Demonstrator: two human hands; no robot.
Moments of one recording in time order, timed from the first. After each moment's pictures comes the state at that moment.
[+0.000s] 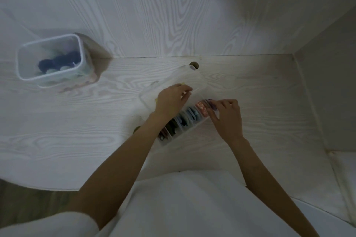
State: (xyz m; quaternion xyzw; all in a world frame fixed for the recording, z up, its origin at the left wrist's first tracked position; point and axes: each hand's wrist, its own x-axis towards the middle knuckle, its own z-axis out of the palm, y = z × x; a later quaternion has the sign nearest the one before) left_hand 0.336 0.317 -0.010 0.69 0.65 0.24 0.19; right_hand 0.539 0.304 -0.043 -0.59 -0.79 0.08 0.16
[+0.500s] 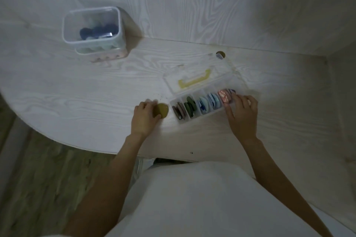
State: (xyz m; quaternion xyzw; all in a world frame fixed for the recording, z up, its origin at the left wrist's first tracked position) left_hand 0.246 0.169 -0.069 0.51 0.81 0.14 0.24; right_hand 0.536 0.278 -0.054 -0.58 -0.79 0.08 0.18
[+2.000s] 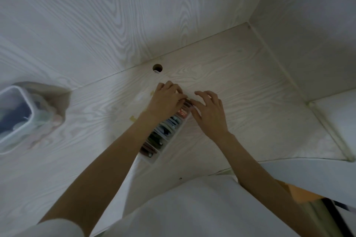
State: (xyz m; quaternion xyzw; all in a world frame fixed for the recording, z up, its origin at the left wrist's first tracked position) left_hand 0.370 0.364 -0.033 0.91 0.38 0.13 0.07; right_hand 0.538 0.286 -0.043 -0.65 -0.73 0.06 0.21
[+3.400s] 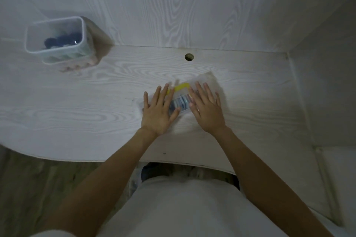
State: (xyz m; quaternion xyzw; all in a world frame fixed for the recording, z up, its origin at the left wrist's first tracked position) left_hand 0.364 0.220 -0.042 0.68 0.73 0.03 0.06; right_hand 0.545 0.282 -0.041 -0.49 -0.86 0.14 0.05
